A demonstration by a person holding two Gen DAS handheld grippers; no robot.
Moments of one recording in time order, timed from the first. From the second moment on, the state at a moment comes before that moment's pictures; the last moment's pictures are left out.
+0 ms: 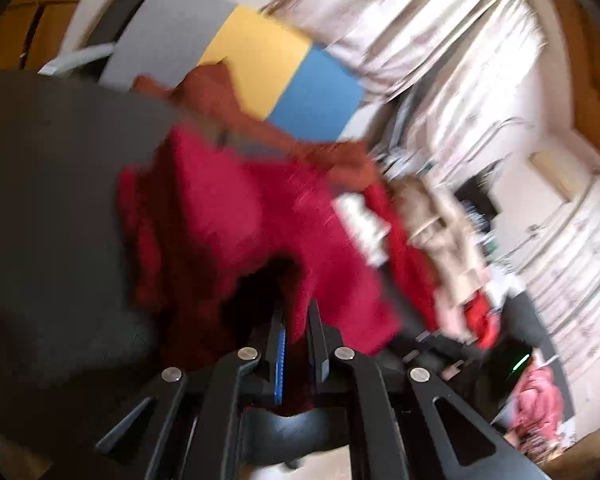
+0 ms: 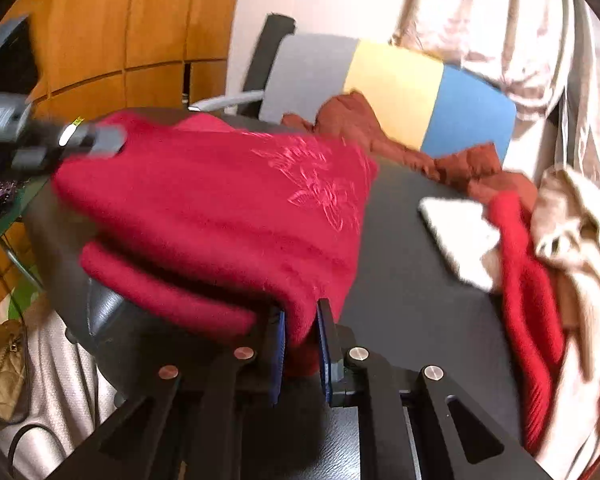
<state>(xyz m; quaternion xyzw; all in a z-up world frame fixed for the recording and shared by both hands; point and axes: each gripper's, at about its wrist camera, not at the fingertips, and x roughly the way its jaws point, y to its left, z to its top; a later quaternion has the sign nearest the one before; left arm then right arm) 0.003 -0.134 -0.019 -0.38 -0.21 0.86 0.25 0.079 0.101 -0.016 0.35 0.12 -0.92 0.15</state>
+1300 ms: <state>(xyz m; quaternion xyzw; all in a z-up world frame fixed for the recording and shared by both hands) 0.026 -0.173 -0.060 -0.33 -0.32 0.86 0.20 -0.091 0.030 -0.002 0.36 0.08 -0.90 0.24</state>
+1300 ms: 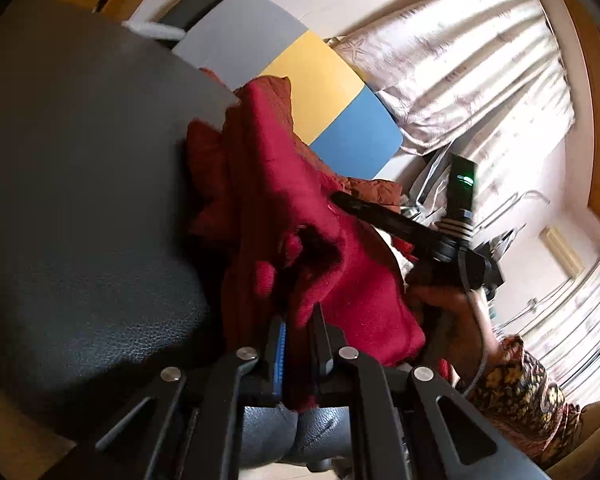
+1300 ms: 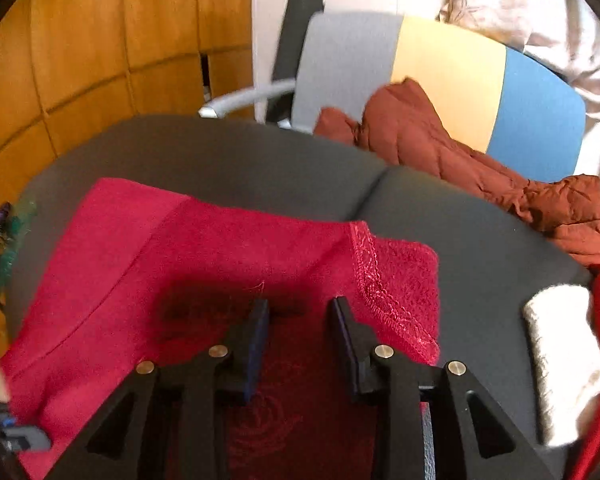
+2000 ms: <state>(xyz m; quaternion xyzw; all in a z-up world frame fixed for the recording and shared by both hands) -0.076 -0.146 -0.032 -0.37 -0.08 0.92 0.12 0.002 0.030 -0.020 0.31 0.14 -0.91 0.25</state>
